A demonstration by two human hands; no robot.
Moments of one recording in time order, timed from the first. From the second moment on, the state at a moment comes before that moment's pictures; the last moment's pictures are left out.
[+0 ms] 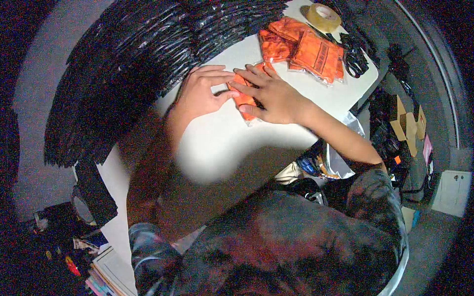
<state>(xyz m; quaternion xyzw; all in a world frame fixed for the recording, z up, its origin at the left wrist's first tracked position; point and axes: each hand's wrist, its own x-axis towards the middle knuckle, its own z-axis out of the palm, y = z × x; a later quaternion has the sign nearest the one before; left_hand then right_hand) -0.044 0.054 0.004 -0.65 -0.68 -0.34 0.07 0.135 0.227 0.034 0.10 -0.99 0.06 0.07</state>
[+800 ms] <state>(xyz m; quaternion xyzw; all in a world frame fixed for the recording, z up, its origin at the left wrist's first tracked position) -0.039 0.044 0.019 -0.72 -0.67 -0.18 -0.01 0.156 0.233 0.044 0.03 -1.00 0.03 0.09</state>
